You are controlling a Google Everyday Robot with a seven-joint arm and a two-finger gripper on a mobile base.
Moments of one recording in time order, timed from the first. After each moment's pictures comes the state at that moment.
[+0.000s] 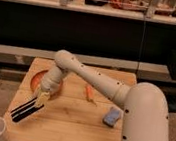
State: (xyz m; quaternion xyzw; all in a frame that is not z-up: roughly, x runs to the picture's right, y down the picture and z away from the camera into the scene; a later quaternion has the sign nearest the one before) arm -0.219 0.172 0.720 -0.51 -0.38 -0.06 0.77
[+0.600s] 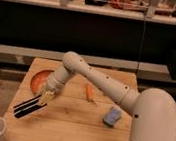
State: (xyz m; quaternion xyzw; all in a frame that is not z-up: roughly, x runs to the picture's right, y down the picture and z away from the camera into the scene) arm -0.205 0.163 0.717 -0.48 -0.42 -0.03 0.77
